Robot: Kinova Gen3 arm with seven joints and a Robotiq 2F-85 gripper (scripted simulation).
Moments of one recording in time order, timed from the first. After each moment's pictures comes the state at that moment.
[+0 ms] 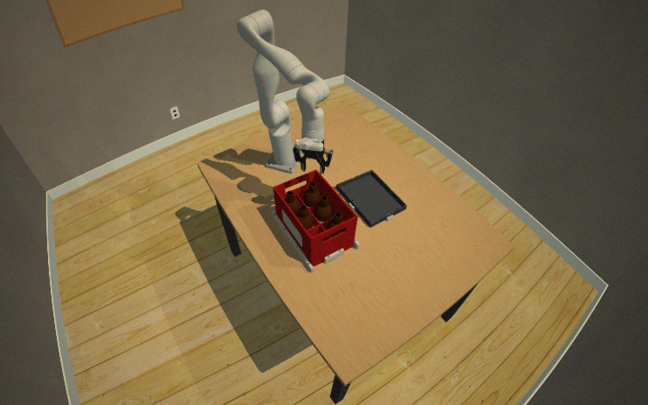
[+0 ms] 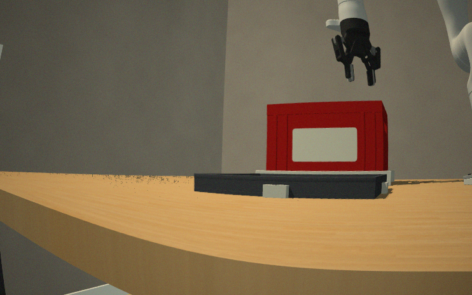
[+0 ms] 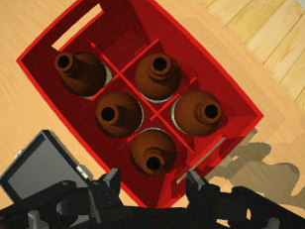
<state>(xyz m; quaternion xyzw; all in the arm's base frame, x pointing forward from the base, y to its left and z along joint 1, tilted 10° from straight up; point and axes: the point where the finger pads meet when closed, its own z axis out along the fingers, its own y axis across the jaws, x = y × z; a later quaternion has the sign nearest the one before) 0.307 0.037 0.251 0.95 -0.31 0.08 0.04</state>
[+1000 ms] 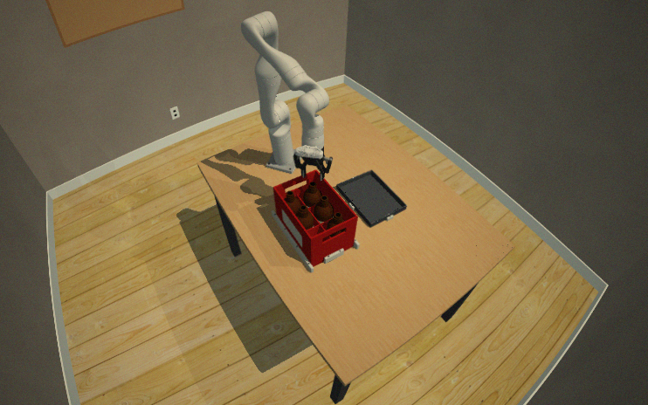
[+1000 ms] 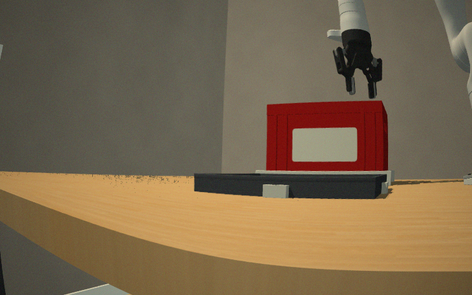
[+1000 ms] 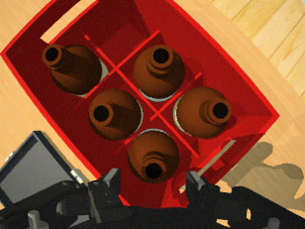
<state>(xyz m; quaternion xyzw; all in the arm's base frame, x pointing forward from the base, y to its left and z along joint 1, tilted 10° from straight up) 0.311 0.034 0.220 0.95 -0.31 0.08 0.04</state>
